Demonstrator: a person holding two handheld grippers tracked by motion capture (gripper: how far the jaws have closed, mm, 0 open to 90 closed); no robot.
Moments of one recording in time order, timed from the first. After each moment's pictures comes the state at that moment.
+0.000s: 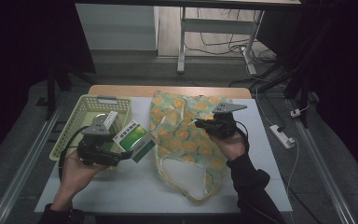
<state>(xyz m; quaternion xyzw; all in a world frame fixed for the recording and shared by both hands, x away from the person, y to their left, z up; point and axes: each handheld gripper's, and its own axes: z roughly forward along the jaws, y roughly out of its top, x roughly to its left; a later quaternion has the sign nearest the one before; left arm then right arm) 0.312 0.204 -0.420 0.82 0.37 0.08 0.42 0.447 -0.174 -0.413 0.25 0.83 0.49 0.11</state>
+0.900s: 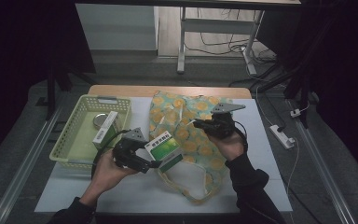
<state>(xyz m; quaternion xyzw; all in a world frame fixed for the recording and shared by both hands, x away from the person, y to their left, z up) 0.336 0.126 -0.437 0.86 0.30 0.04 0.40 0.445 -0.169 -0.412 0.25 0.83 0.49 0.11</state>
